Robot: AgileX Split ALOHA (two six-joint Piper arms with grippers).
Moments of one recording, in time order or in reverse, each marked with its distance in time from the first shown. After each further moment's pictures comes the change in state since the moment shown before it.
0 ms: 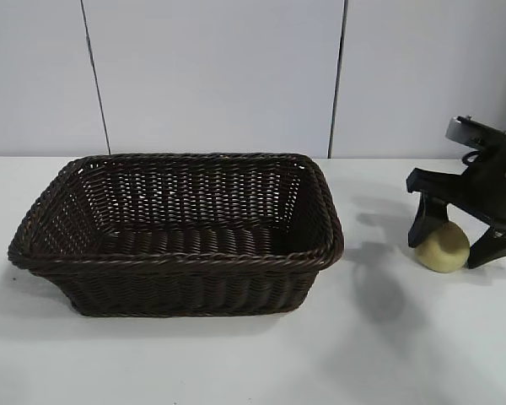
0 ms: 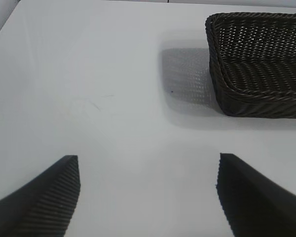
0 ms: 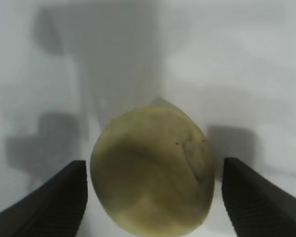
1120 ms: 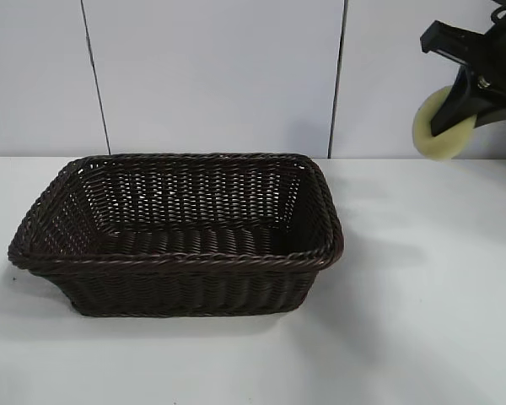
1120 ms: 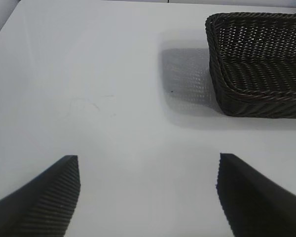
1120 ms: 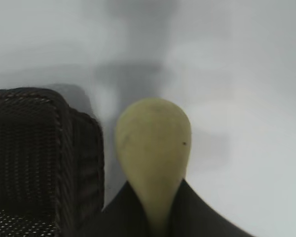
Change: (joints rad) left arm 0.000 0.000 0.000 0.000 0.000 0.000; right arm 0.085 -0.325 -0.090 0.008 0.210 0.003
